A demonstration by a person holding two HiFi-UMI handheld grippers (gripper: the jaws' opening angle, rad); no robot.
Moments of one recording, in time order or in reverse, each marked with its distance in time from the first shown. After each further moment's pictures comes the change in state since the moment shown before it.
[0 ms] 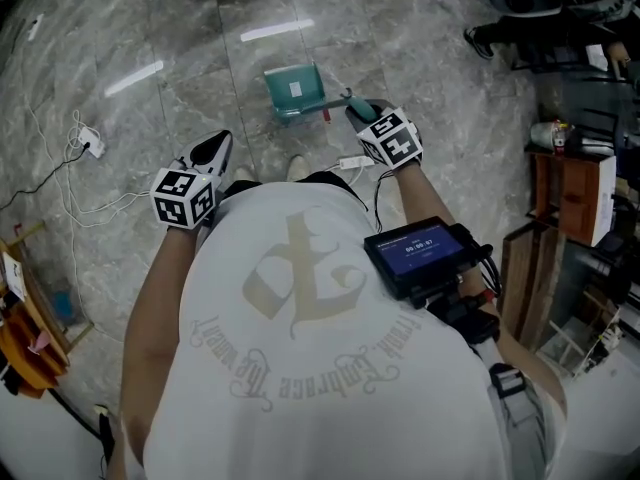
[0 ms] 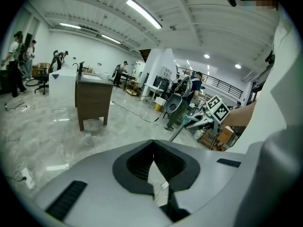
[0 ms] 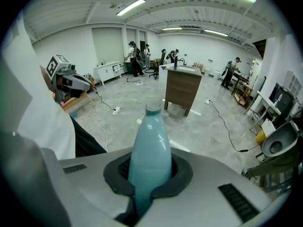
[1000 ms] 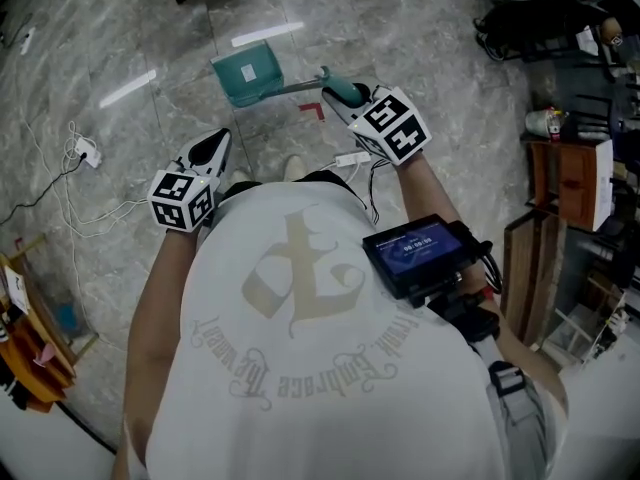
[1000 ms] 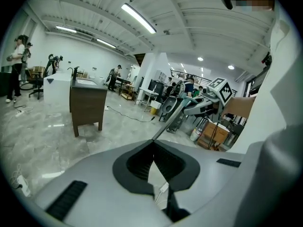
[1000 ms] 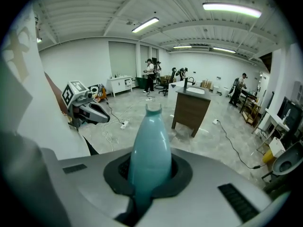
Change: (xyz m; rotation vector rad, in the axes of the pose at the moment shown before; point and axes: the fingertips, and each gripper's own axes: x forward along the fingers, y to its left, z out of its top) left arm -0.002 -0.018 0.014 0.043 -0.046 -0.049; right arm -0.060 0.033 0.098 -0.107 -0.183 0.073
